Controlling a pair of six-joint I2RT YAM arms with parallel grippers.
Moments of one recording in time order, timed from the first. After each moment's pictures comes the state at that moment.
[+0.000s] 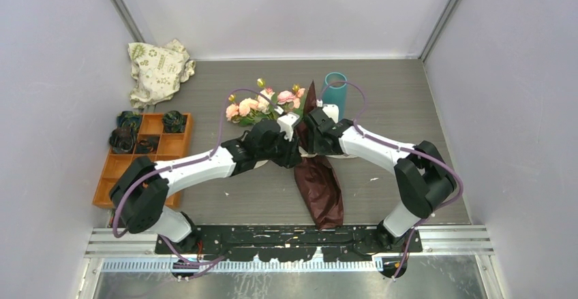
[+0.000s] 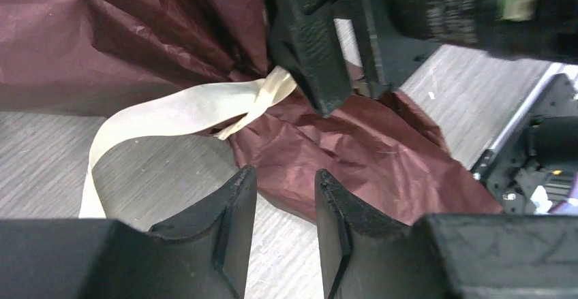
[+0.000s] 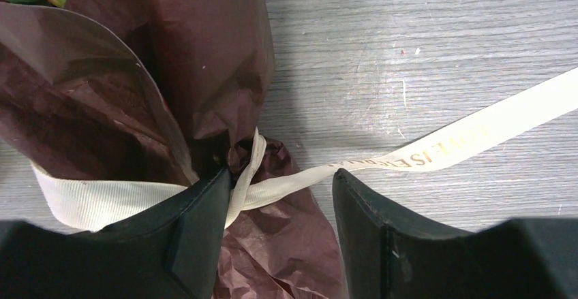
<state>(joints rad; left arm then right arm) -0.85 1.47 0.90 -0.03 0.13 -0.36 0.67 1.61 1.04 -0.56 0.36 0.63</state>
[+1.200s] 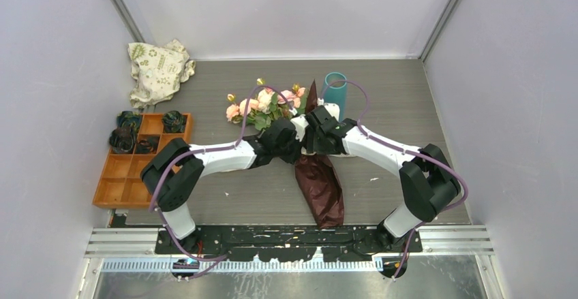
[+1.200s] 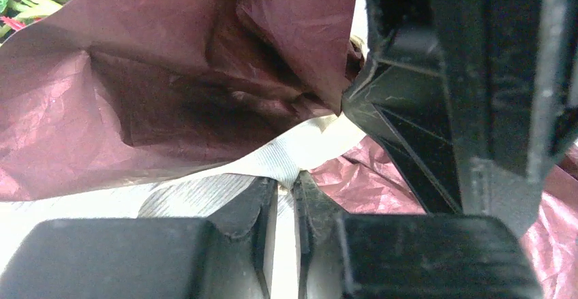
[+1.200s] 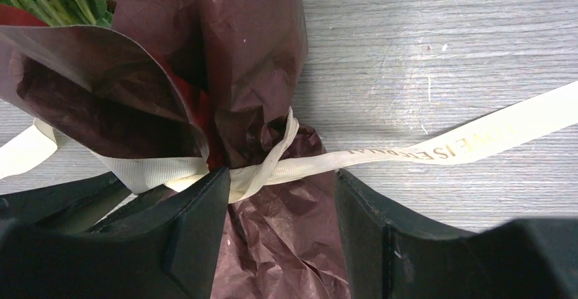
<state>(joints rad) -0.86 1.74 1.01 0.02 0.02 -0.18 0.66 1.56 1.04 -0.54 0.28 0.64</state>
